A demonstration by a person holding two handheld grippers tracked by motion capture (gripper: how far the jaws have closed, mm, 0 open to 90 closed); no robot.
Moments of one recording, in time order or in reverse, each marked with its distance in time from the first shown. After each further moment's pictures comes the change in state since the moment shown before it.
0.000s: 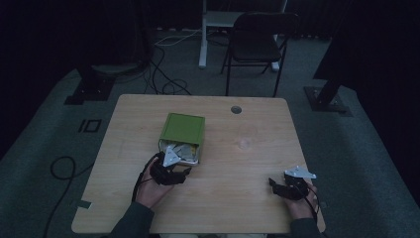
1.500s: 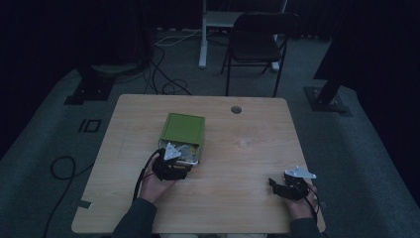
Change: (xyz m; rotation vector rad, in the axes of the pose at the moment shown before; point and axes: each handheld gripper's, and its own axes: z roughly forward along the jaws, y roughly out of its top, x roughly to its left) left arm 0.012 -0.003 0.019 0.015 -0.025 -0.073; right arm 0.000 0.000 0.000 0.001 0.000 0.001
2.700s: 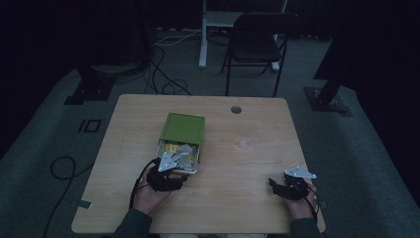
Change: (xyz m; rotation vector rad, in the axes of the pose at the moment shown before) left arm -0.015 -0.019 -0.025 0.004 -0.027 0.013; right arm 0.000 0.000 0.000 0.000 0.000 -0.001
